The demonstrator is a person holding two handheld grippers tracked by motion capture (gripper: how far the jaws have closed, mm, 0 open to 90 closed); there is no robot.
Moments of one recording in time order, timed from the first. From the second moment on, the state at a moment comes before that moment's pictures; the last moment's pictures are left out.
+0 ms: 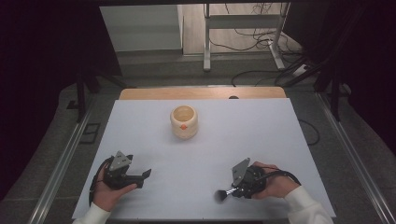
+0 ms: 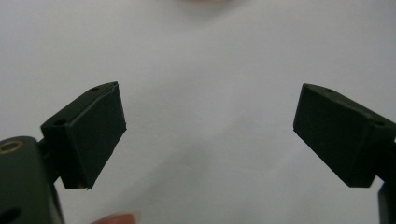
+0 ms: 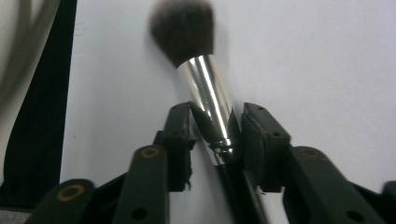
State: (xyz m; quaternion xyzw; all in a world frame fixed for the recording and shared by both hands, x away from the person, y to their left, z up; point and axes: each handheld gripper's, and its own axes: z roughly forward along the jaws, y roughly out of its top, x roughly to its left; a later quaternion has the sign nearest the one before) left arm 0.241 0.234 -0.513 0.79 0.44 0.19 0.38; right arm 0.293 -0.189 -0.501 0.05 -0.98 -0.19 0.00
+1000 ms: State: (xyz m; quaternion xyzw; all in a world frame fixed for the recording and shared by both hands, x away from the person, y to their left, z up) left arm 0.242 0.235 -0.513 0.79 0.44 0.19 0.37; right arm 0.295 -0.199 -0.469 0.01 -0.97 -0.25 -0.04
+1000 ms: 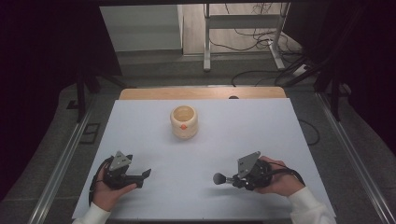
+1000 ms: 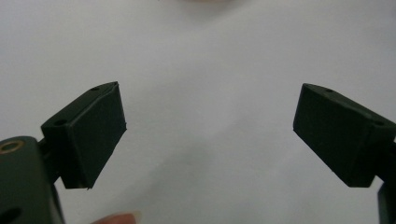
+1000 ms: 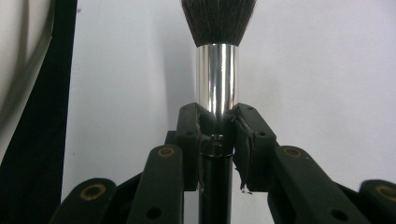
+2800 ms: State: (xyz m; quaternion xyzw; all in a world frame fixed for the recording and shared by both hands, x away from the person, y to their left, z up) left arm 0.242 0.234 -0.513 0.79 0.44 0.20 0.38; right arm 0.317 -0.222 -0.443 -0.21 -0.88 -0.40 -0.12
